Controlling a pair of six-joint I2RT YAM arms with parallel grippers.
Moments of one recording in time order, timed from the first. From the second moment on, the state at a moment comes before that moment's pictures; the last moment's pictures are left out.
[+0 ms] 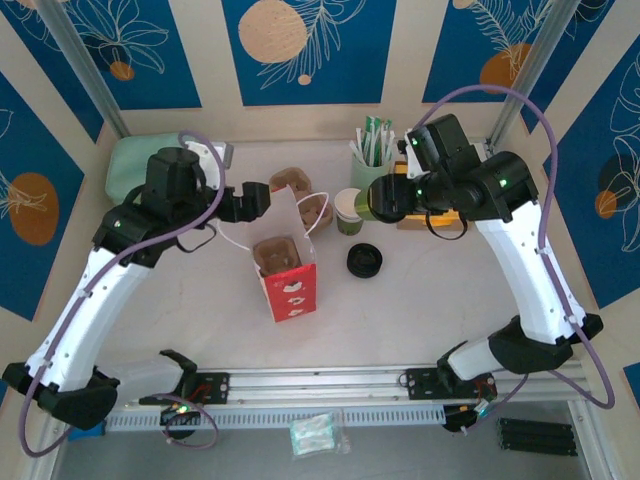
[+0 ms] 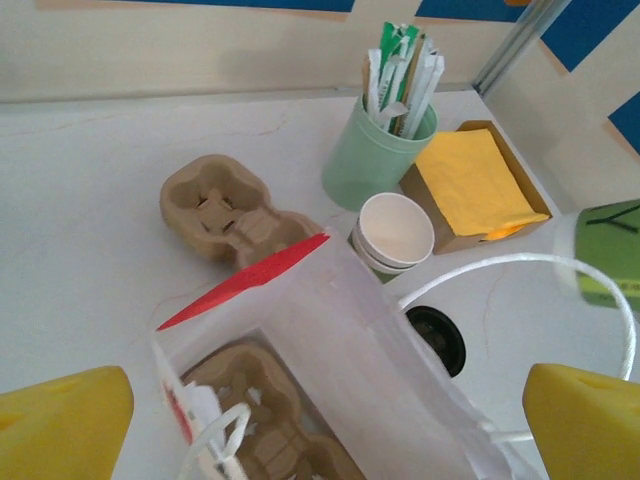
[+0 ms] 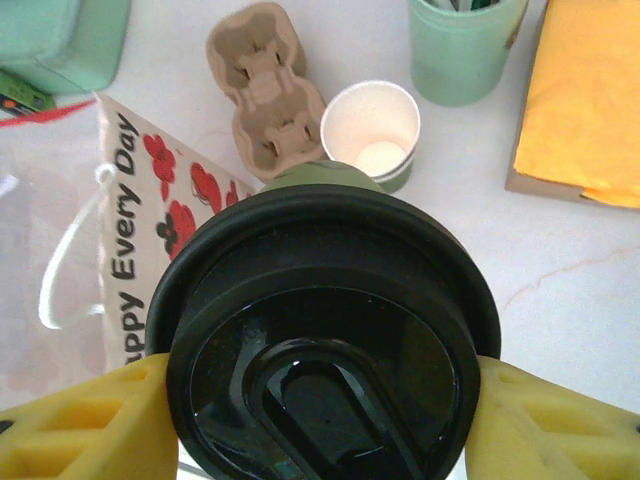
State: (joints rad) left arm -0.49 1.15 1.52 -0.91 0.07 -0.32; right arm 0.57 1.45 2.10 -1.54 0.05 0.44
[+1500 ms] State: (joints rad) left arm -0.35 0.97 1.32 -0.95 0.10 -0.34; right arm 1.00 1.85 2.65 -1.59 0.08 0.48
